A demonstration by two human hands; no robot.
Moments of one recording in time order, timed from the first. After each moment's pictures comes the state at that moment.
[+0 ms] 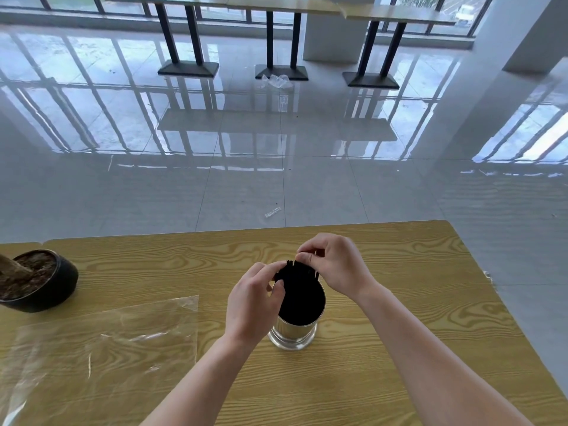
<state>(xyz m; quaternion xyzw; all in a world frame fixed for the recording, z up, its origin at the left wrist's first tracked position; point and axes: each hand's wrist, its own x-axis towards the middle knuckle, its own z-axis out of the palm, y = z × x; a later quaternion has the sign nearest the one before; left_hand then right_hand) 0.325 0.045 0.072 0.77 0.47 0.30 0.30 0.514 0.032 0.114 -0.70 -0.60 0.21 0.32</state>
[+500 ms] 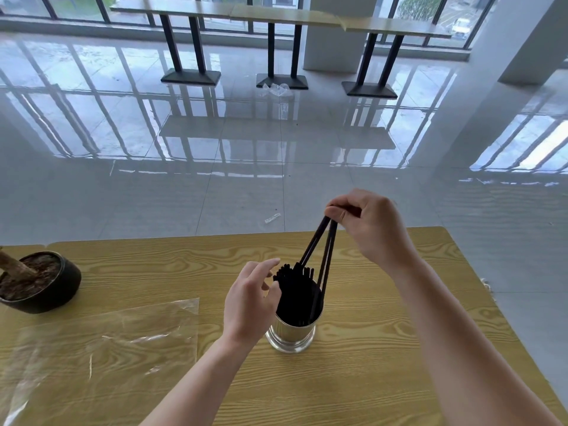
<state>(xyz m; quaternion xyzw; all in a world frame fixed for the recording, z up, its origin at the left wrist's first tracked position) 0.320 0.042 0.082 0.75 0.48 0.34 0.30 0.541 0.028 0.201 -0.68 -0.61 0.09 0.41</state>
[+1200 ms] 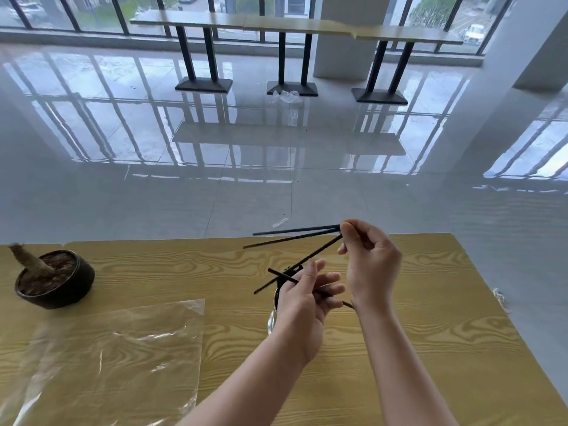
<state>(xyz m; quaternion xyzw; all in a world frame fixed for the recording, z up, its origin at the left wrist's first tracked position) 0.391 -0.003 0.141 0.15 0.38 0.39 0.83 0.502 0.004 0.148 -0.63 -0.36 0.10 0.68</state>
